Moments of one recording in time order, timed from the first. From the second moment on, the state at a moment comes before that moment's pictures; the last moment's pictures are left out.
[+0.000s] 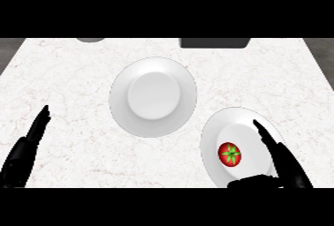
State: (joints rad) left arm 0.11 0.48 -0.08 -1.50 0.01 0.19 -0.13; right arm 0.10 -0.45 0.38 -1.88 0.18 -0.18 0.74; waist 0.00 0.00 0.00
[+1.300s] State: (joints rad) left arm 0.08 0.35 0.06 -1.49 -0.13 0.06 -0.12; right arm 0.06 -0.21 0.29 -1.62 0.35 -0.10 0.50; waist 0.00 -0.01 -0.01
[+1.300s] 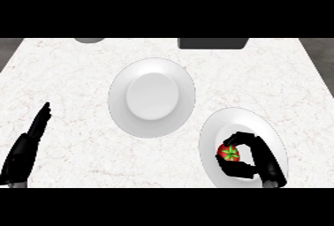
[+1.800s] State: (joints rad) left arm 0.01 0.34 -0.02 -1.52 -0.15 0.01 -0.14; right arm -0.39 -0.39 0.47 -1.56 0.47 0.22 0.24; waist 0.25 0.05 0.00
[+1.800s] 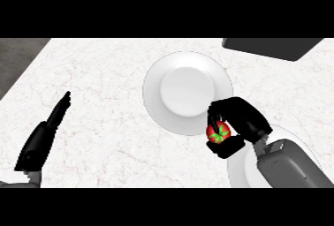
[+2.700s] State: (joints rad) left arm -0.08 0.31 -0.08 -1.52 -0.17 -0.01 -0.13; right arm -0.89 -0.50 0.30 -1.31 0.32 0.35 -0.50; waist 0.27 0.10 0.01
